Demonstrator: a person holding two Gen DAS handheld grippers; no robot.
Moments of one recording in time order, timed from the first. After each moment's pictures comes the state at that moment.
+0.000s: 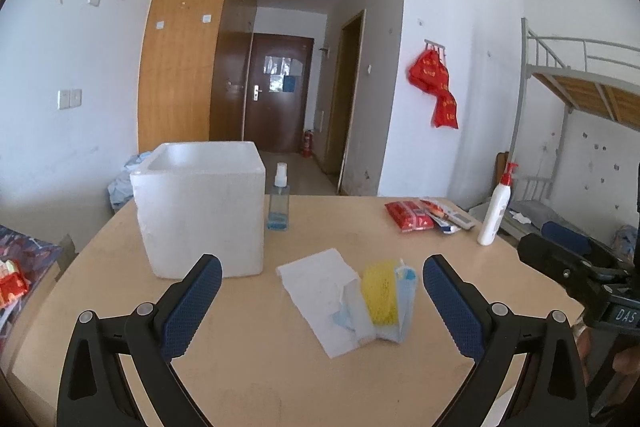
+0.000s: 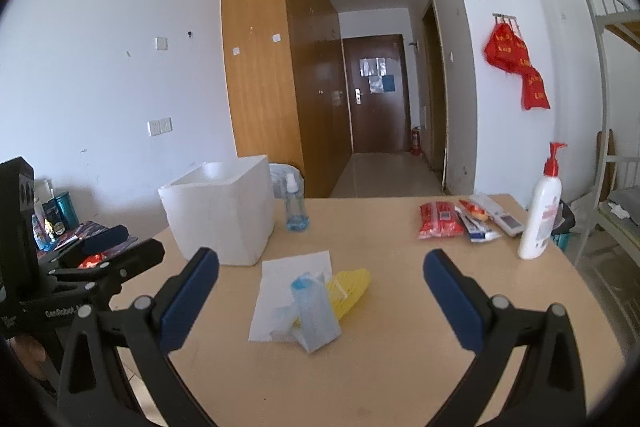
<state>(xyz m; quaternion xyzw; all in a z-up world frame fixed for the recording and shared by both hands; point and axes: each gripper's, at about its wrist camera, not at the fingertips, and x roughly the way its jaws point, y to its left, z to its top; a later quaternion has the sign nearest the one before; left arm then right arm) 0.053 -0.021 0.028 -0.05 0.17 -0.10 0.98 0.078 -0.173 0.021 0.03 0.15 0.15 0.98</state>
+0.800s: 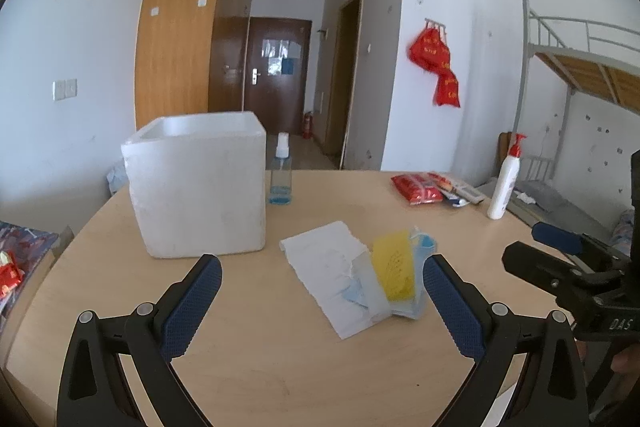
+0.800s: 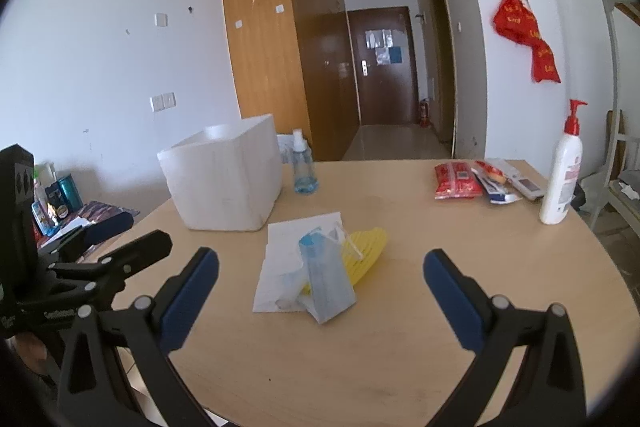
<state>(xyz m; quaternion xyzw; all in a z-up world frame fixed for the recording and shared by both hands) 0.060 -0.022 -0.002 -0.03 0.20 -0.10 0.97 0.097 -0.161 -0.012 0.03 0.20 0.17 0.96</state>
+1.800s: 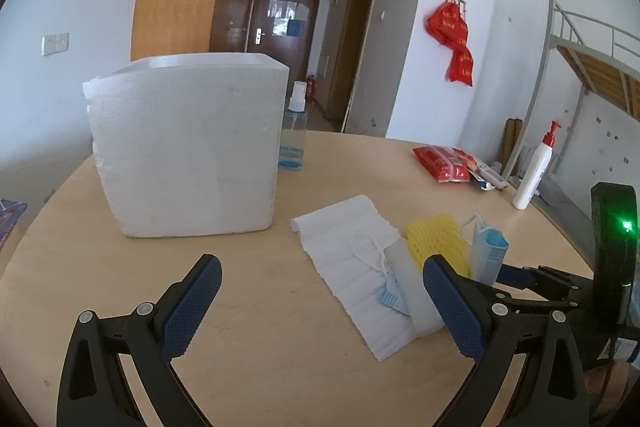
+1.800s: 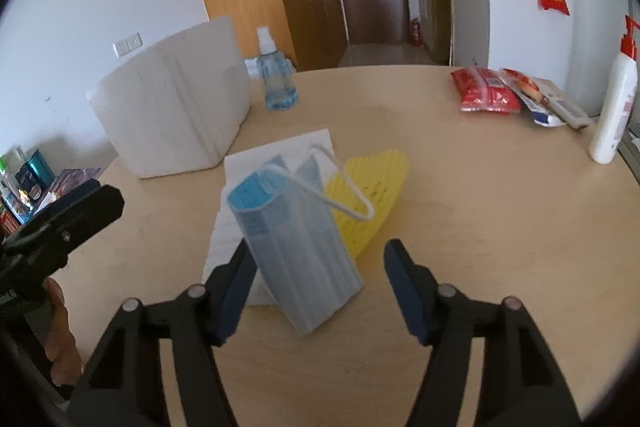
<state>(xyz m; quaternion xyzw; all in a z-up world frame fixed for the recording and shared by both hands) 0.138 -0.001 -0.042 -0.06 0.27 -0.10 0.95 0.187 -0.134 -0.075 0.03 0.36 0.15 0.92</state>
